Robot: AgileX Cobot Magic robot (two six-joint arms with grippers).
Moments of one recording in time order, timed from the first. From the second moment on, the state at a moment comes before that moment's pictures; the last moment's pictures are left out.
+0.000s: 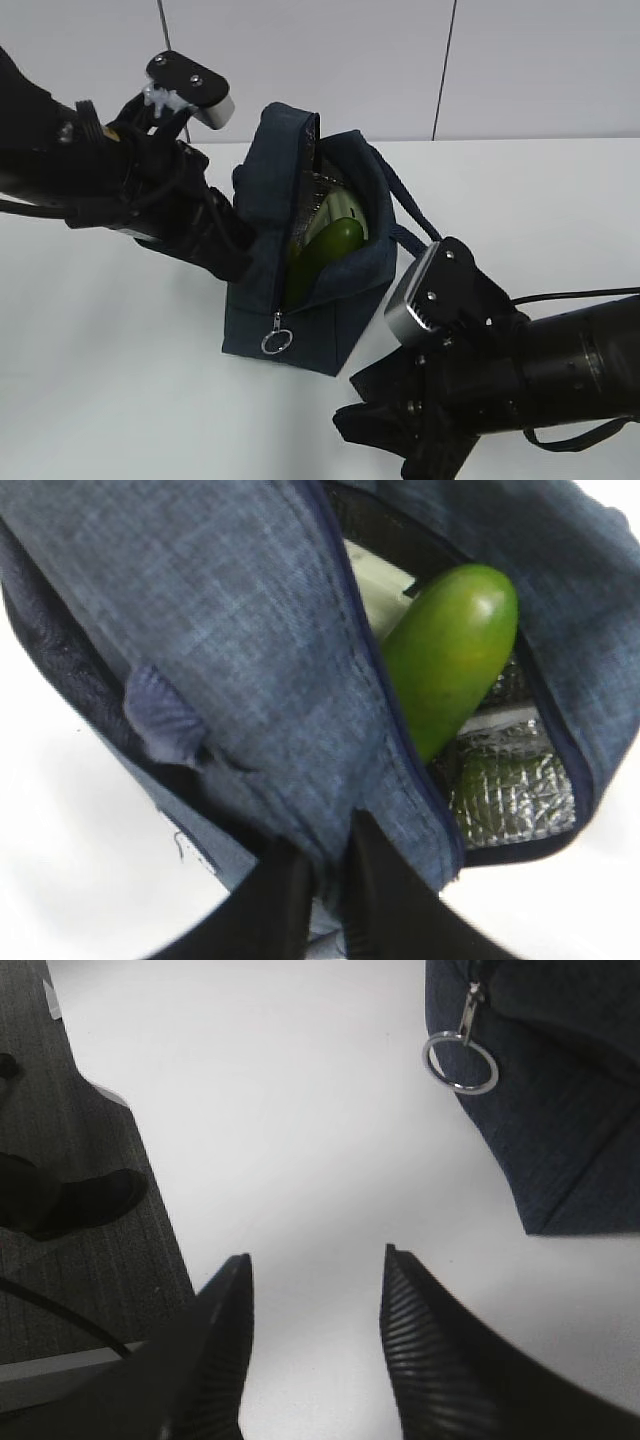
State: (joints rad) left arm -0.56 1.53 -0.98 -0.44 0.42 0.60; right arm 0.46 1.54 -0.53 1.79 0.59 -2.11
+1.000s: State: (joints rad) left arm -0.56 1.49 -0.98 -0.47 0.45 0.60; right arm 0.46 1.56 -0.57 1.53 0.61 -1.48
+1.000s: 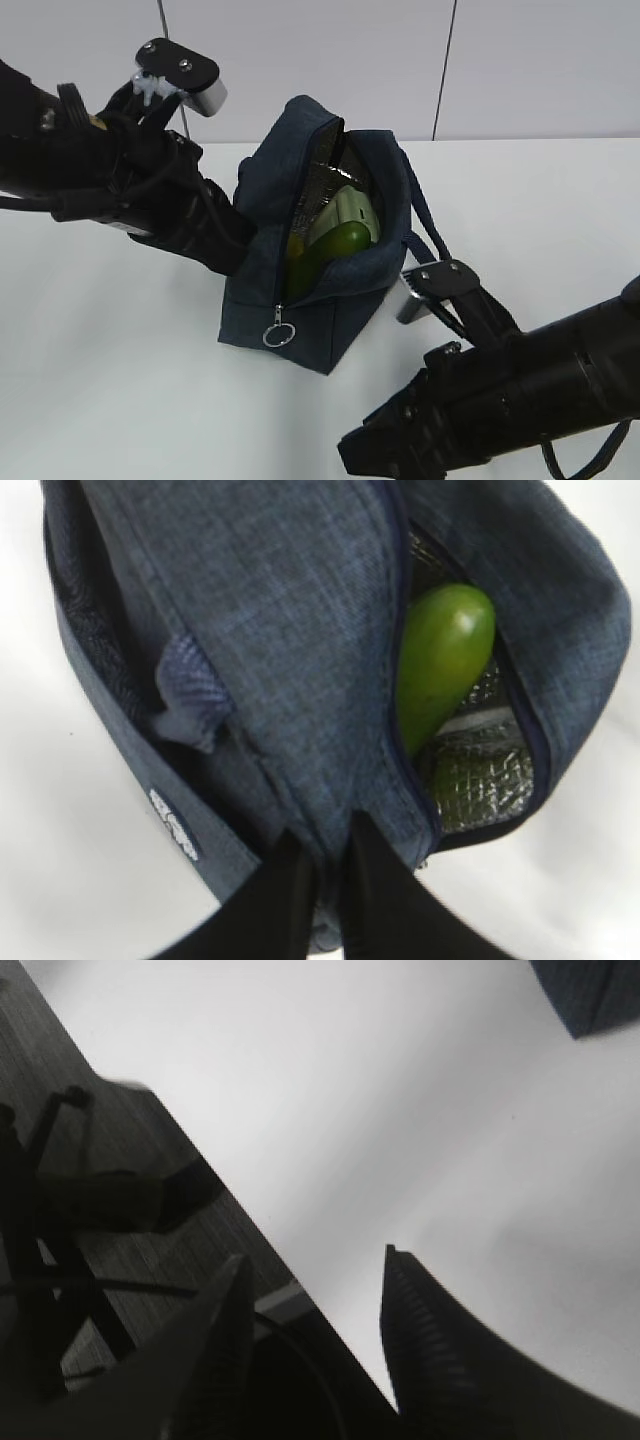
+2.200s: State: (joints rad) left arm -0.56 1.49 -0.98 -0.48 0.47 0.60; right arm 0.46 1.56 -0.57 0.52 0.35 -0.56
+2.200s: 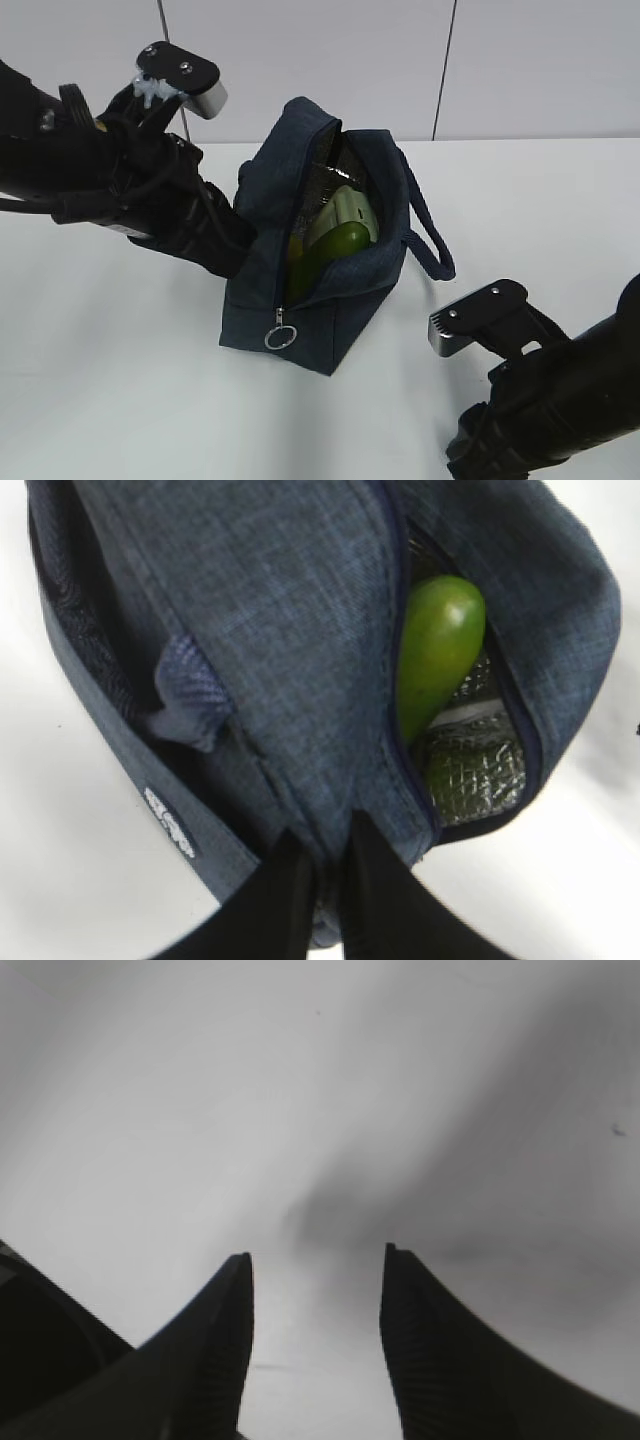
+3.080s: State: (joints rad) left arm -0.56 1.49 -0.98 -0.48 0.47 0.60; right arm 0.48 1.54 -0.57 0.07 -0.15 -0.17
